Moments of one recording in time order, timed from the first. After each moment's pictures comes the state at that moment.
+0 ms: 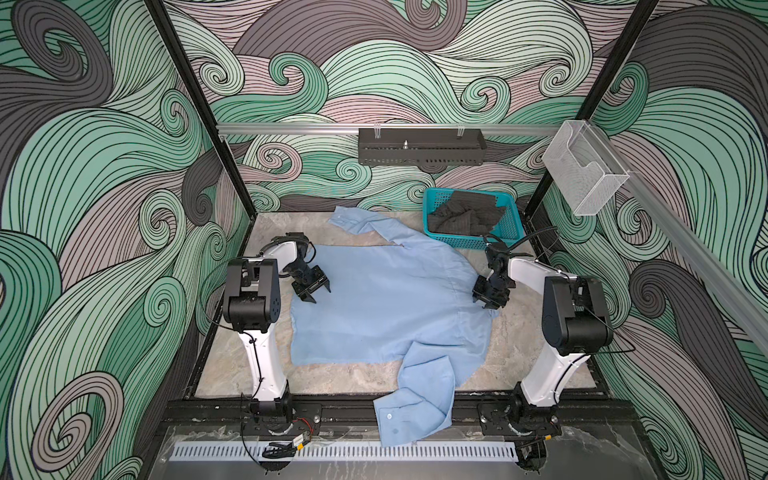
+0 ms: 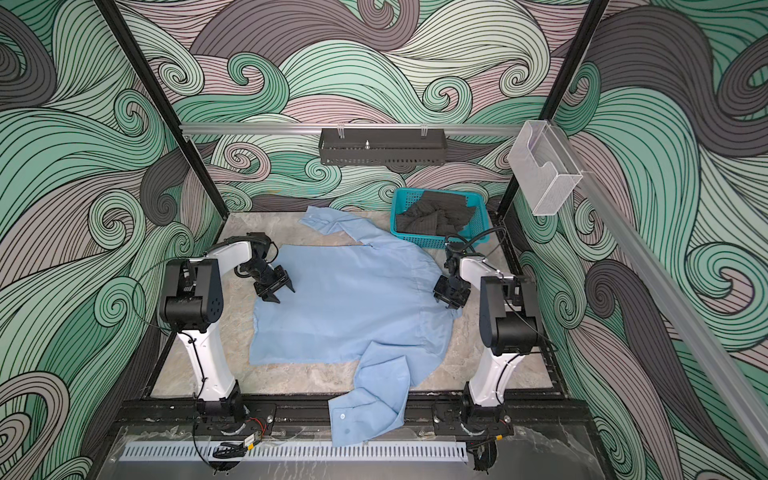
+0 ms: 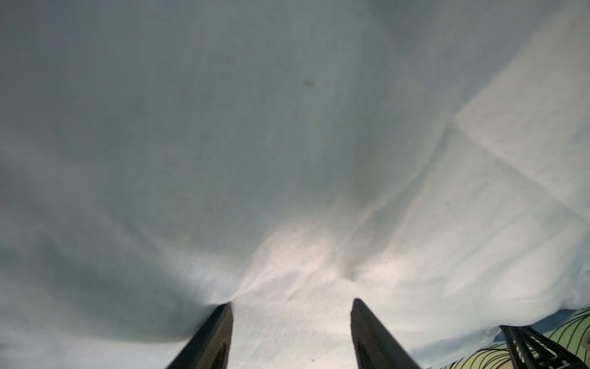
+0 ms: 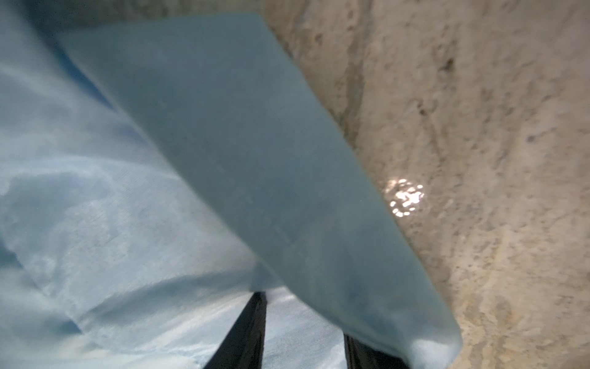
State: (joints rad) left arm 0.01 2.05 1.44 -1.02 0.33 -0.56; right arm 0.03 1.83 1.13 -0.79 -0.07 0.53
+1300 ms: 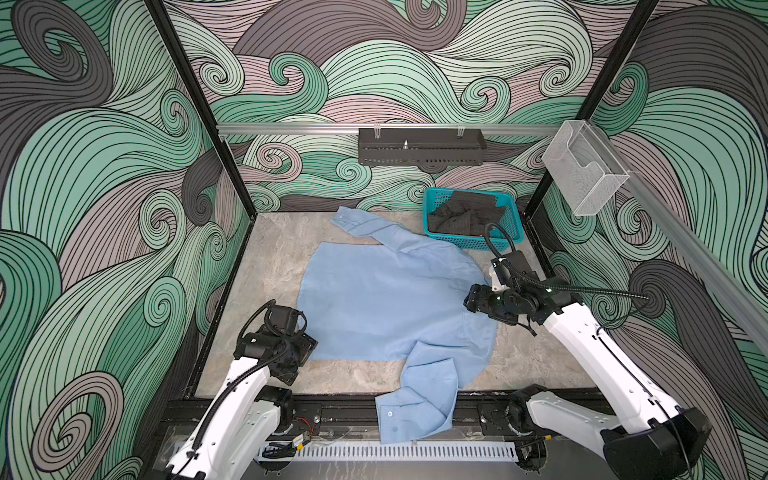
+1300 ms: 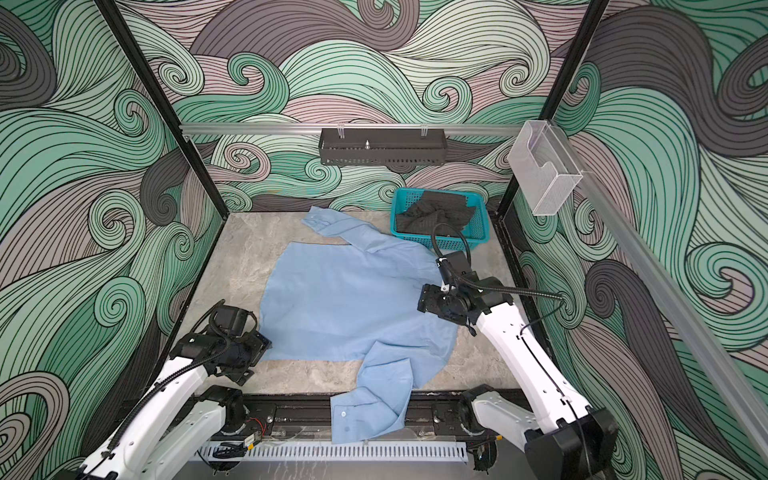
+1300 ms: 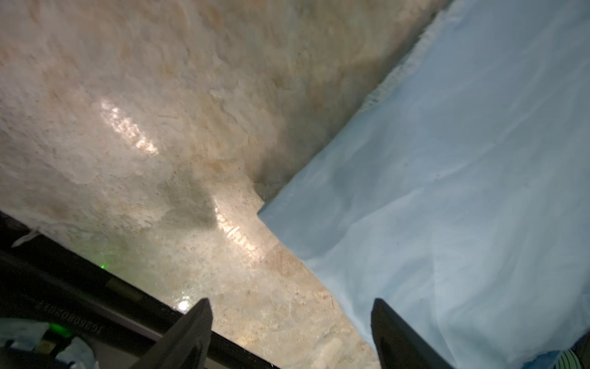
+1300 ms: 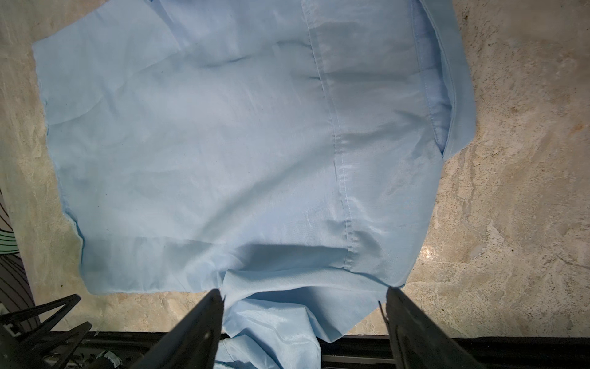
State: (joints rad) left arm -0.17 0.78 0.48 -1.02 0.08 -1.22; right arm 0.36 1.10 1.07 -1.10 -0.06 0.59
